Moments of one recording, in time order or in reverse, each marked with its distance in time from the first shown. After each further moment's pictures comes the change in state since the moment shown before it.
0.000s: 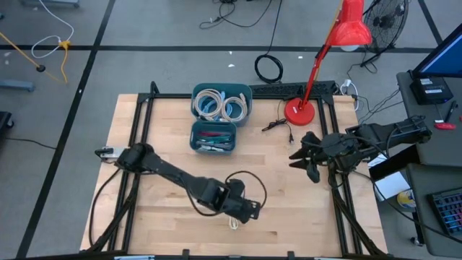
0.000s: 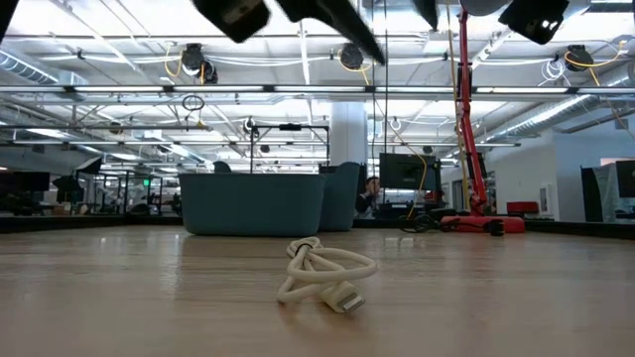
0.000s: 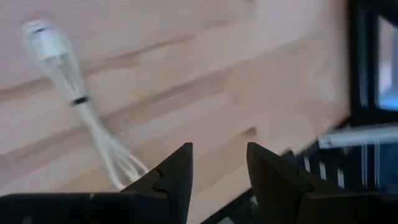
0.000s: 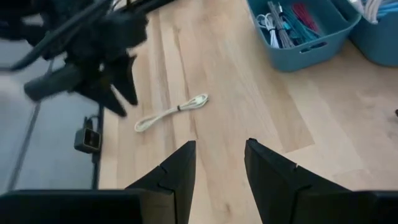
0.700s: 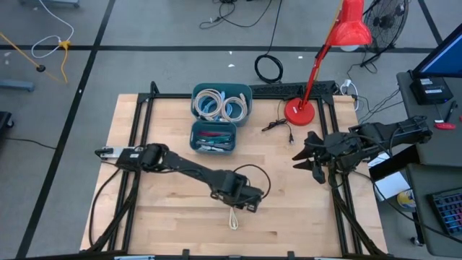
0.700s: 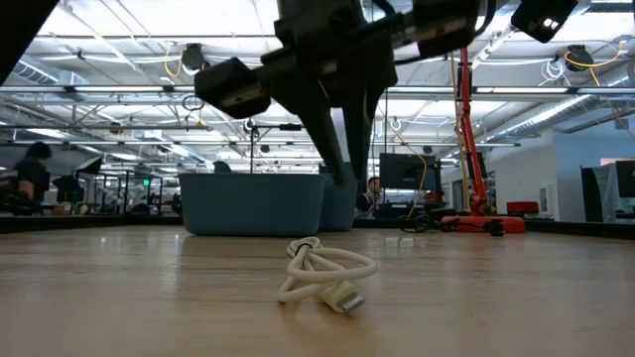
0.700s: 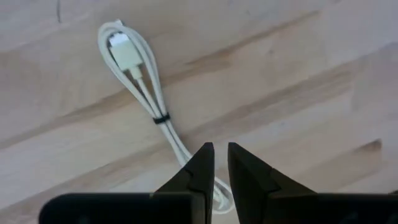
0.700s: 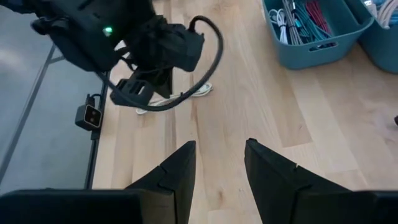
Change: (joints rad) left arm 0.114 0.160 0.091 -0.263 0.265 0.130; right arm 0.000 -0.033 0.000 -0.045 -0.052 -0.104
